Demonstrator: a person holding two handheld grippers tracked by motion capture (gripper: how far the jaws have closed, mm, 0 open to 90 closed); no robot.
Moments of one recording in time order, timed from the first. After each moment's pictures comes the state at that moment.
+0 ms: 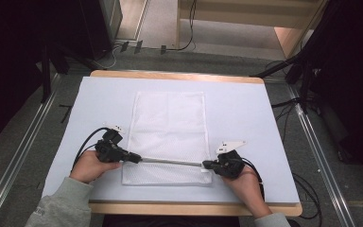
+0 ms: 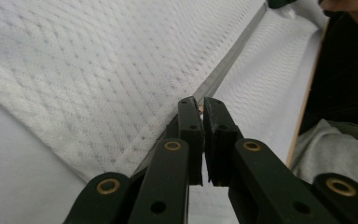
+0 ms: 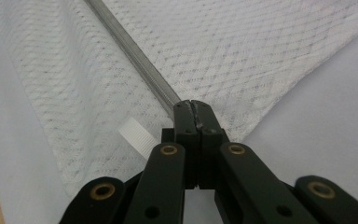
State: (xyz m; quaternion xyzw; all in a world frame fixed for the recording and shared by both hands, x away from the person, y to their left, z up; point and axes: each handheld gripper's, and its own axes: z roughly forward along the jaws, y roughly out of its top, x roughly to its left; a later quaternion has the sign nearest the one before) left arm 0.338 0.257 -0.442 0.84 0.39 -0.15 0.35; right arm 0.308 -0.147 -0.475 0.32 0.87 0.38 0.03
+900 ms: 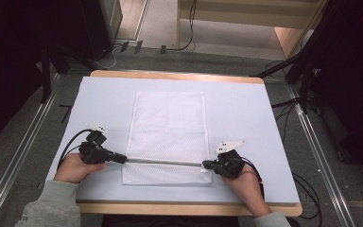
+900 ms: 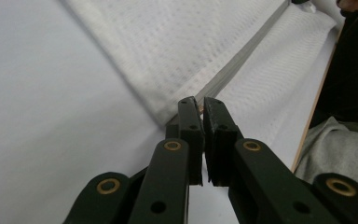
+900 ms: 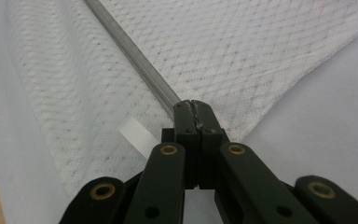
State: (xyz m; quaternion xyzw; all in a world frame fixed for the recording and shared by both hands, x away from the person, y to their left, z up) left arm 0.330 0.305 -0.443 0.82 0.43 -0.14 0.34; right arm 0.309 -0.146 -0.474 0.32 0.87 0.38 0.02
